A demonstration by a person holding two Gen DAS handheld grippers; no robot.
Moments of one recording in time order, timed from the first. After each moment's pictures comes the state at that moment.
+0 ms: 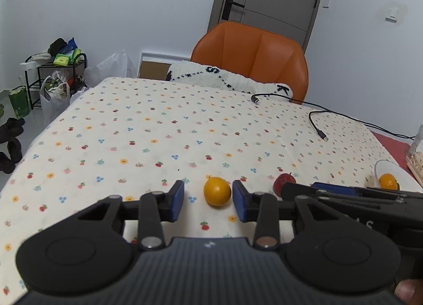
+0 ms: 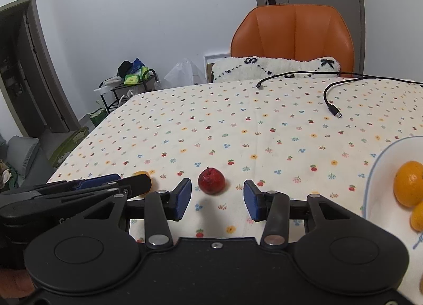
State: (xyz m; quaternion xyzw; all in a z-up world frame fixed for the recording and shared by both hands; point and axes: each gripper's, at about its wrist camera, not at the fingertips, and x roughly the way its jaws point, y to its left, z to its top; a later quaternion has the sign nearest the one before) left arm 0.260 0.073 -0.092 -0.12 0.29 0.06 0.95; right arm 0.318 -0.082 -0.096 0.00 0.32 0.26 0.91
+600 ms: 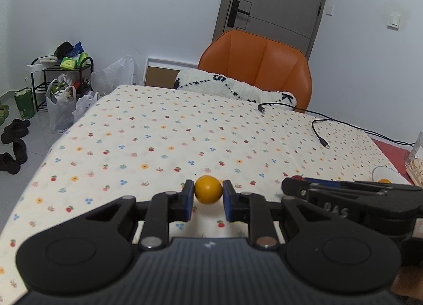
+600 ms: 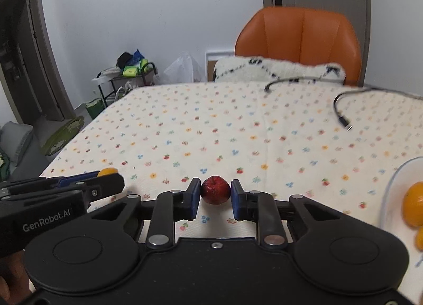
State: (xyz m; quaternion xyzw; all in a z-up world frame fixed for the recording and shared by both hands) left arm 0.235 0.083 -0.076 -0.13 0.28 0.08 0.95; right arm 0.313 -0.068 -0.085 -0.03 0.31 0.26 0.91
